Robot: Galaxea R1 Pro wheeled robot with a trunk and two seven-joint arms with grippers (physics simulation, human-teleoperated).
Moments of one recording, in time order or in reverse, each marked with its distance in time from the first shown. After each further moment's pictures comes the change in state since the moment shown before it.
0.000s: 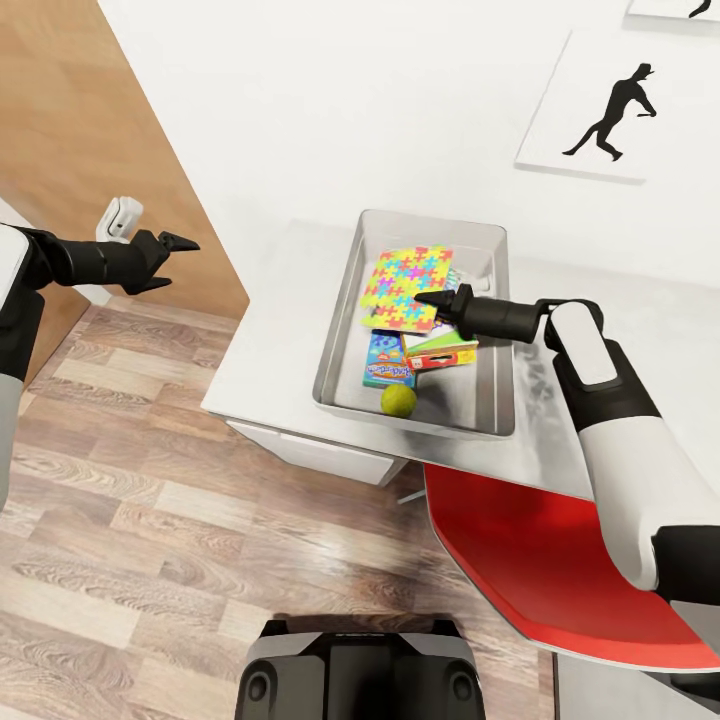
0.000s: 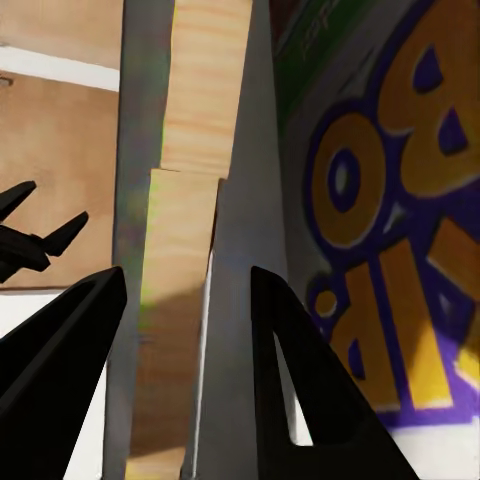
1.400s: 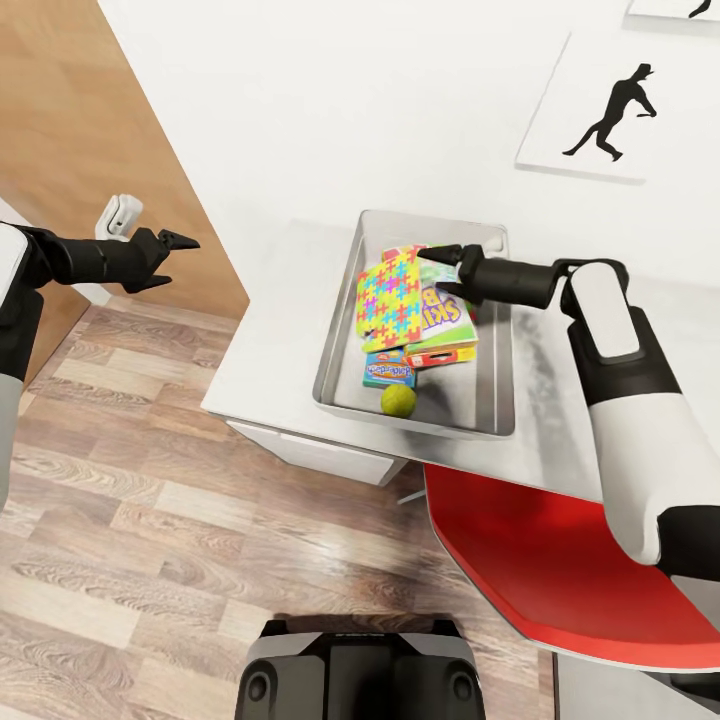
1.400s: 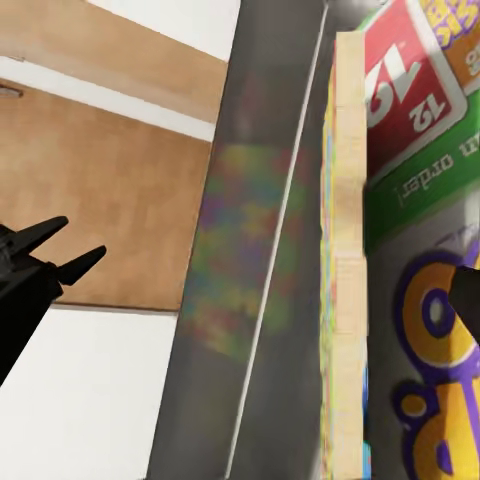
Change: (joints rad) left arm 0.000 0.000 0.000 -0.011 0.000 0.000 0.000; right arm -0.078 -0.004 -0.003 -0.084 -0.006 -0.001 -0.078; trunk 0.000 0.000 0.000
